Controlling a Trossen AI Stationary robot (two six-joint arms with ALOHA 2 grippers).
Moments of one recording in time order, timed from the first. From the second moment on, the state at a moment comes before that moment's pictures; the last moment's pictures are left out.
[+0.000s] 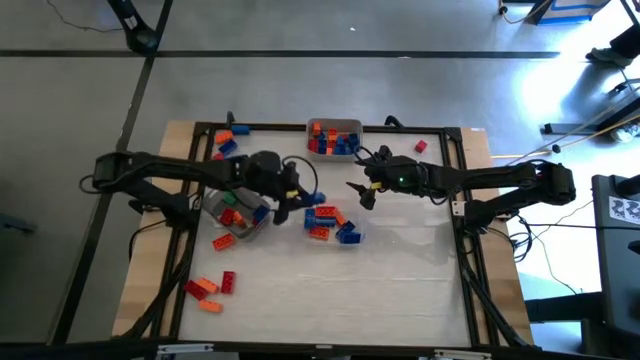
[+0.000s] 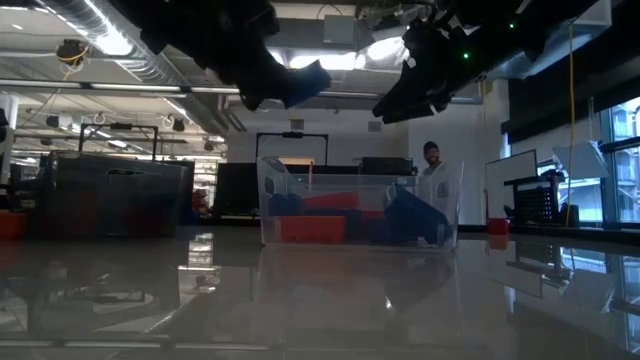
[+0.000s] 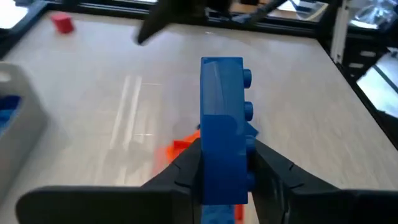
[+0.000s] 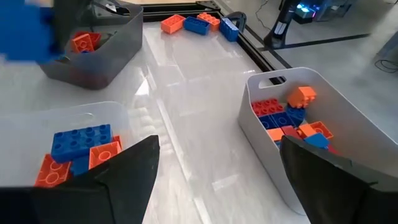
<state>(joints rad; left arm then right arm) 0.17 1.33 0.82 -0.01 0.24 0.00 -0.14 1.28 0.75 0.07 0.24 0.00</state>
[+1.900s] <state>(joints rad) 0.92 1.54 0.86 -0.64 -0.50 -0.09 -0.14 1.38 0.75 0.11 0.22 0.00</state>
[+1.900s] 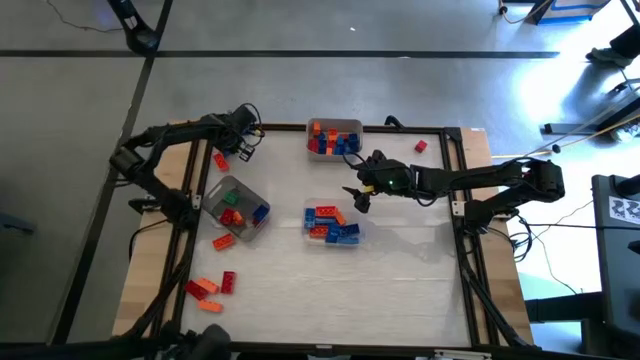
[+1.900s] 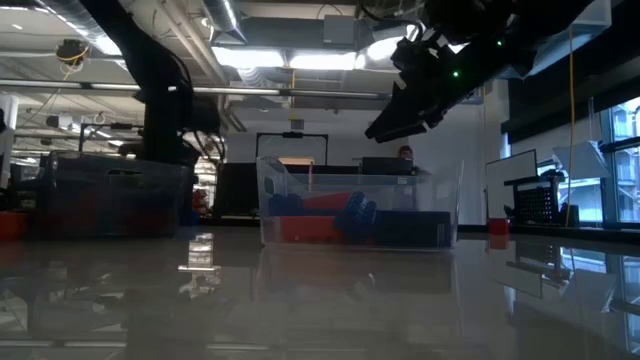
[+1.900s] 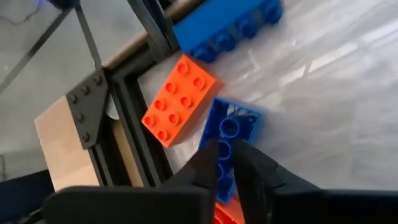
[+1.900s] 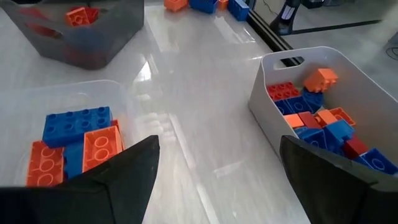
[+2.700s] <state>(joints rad) 0.93 1.60 0.86 -0.61 -0.50 0.06 -0.14 1.38 0.75 0.11 0.22 0.00</state>
